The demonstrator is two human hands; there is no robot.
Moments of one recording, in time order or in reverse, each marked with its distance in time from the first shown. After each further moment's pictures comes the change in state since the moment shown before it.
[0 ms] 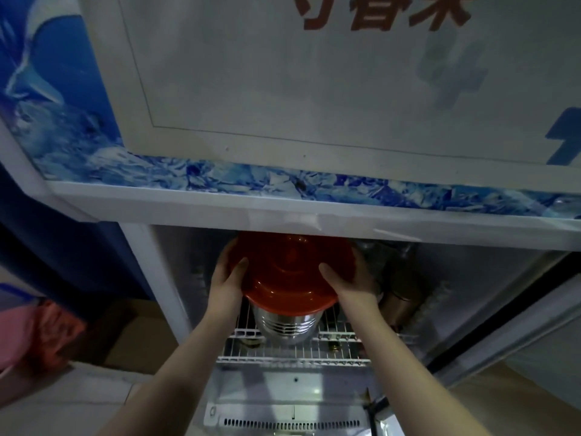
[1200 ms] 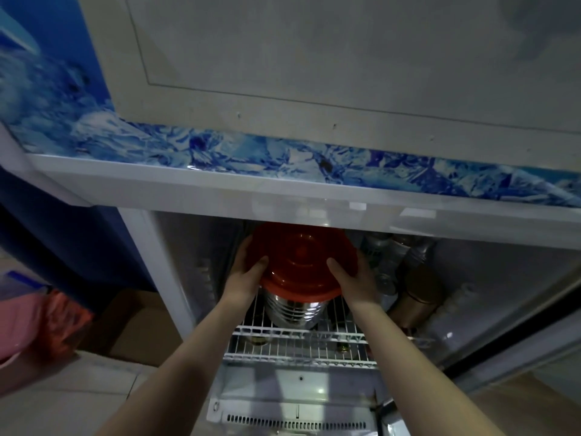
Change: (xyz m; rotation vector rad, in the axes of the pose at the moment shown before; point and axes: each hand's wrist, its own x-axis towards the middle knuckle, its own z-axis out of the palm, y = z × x) left_hand 0.032 -0.034 0.000 0.130 -0.056 -0.025; right_hand 0.039 0.048 0.011 -0.122 0.036 0.092
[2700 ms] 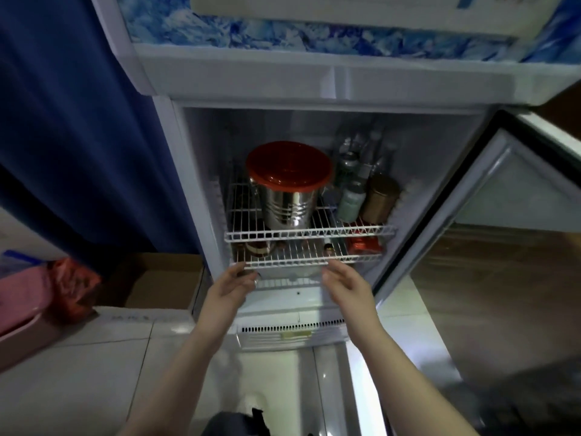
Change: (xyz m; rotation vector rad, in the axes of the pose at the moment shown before) left_hand -0.247 -0.007 -0.104 0.177 -0.204 -0.235; right_hand -0.284 0.028 -0.017 0.199 0.018 0.184
